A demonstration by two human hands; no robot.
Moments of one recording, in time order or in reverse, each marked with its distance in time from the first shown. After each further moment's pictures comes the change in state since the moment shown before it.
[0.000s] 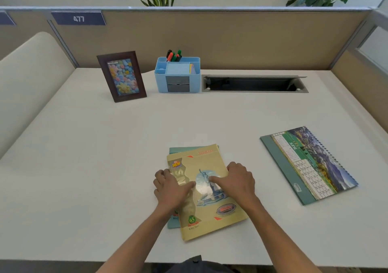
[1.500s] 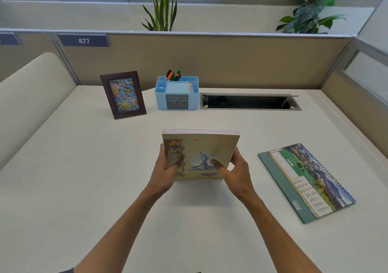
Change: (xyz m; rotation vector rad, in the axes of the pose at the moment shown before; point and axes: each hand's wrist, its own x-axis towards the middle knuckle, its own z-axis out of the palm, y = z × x) left_hand 0.039 0.043 -0.071 -0.722 -0.098 0.583; right_hand 0.013 -0.028 -0.047 0.949 0.163 -0.397
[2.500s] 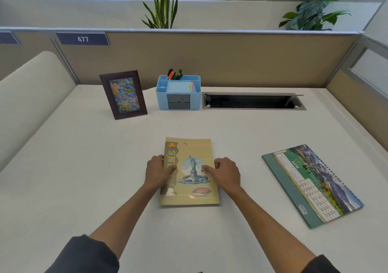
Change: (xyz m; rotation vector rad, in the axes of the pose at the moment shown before) left_hand 0.049 -0.075 -0.028 0.636 0.106 -0.345; right_hand 0.044 0.062 0.039 -0.617 -0.090 0.294
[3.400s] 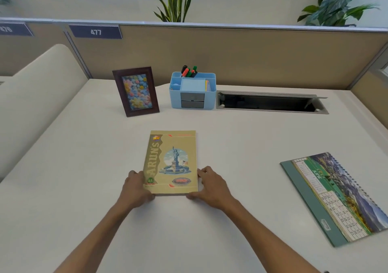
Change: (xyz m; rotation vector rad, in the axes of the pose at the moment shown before) left_hand -0.015 -0.069 -0.070 0.300 -0.136 -0.133; right_hand -0.019 -0.046 0.044 -0.234 -0.355 -0.332
